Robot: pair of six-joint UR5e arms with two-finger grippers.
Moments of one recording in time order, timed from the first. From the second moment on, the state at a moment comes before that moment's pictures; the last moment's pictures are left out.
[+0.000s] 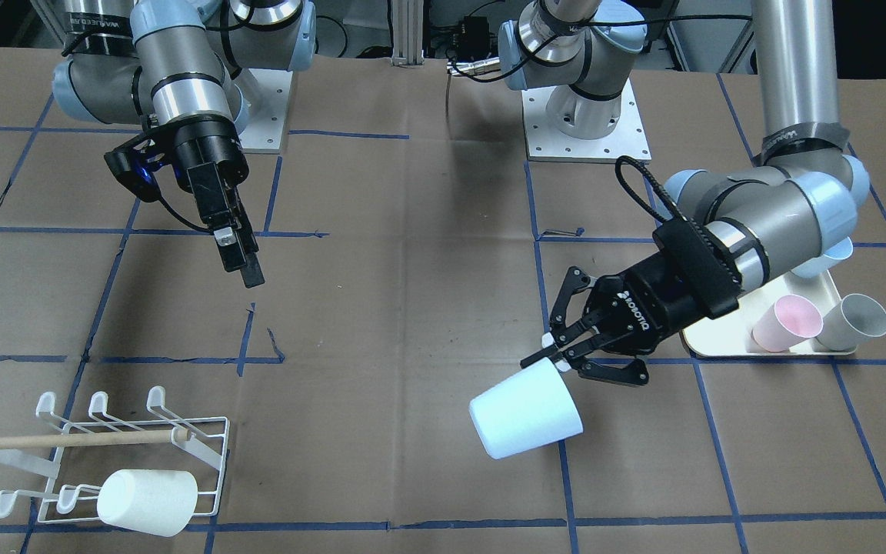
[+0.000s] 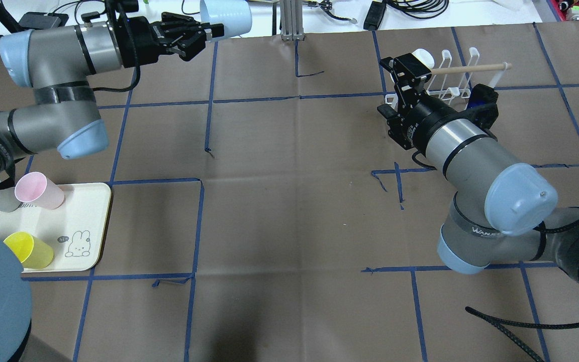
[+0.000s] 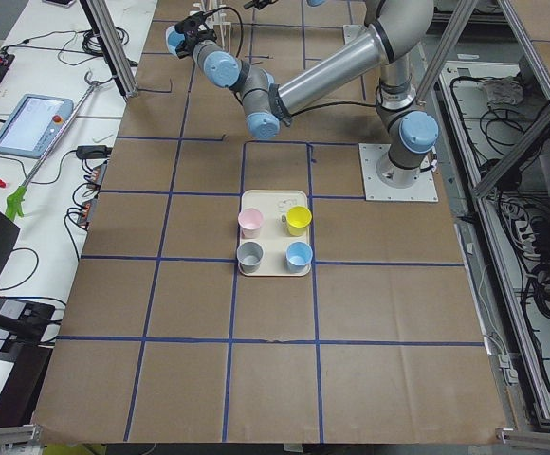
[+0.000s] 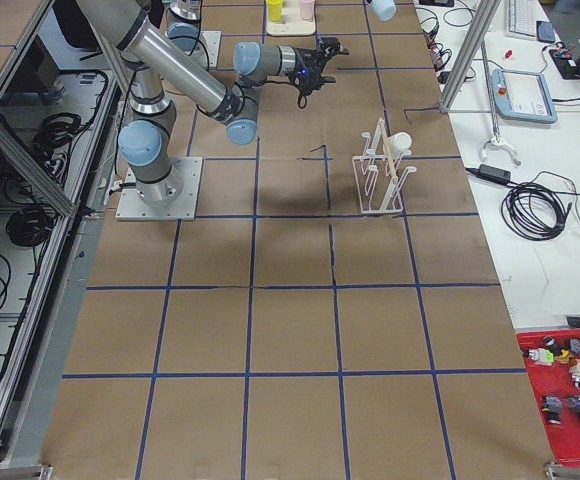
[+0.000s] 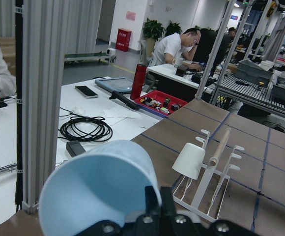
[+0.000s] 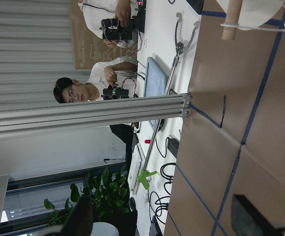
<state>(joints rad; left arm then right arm) -1.37 -1.97 -1.84 -0.15 0.32 0.66 1.53 -1.45 2.32 -3.64 -1.17 1.50</state>
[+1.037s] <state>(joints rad) -1.49 -1.99 -2.01 0.36 0.38 0.35 1.66 -1.37 2.26 -3.61 -1.16 1.72</state>
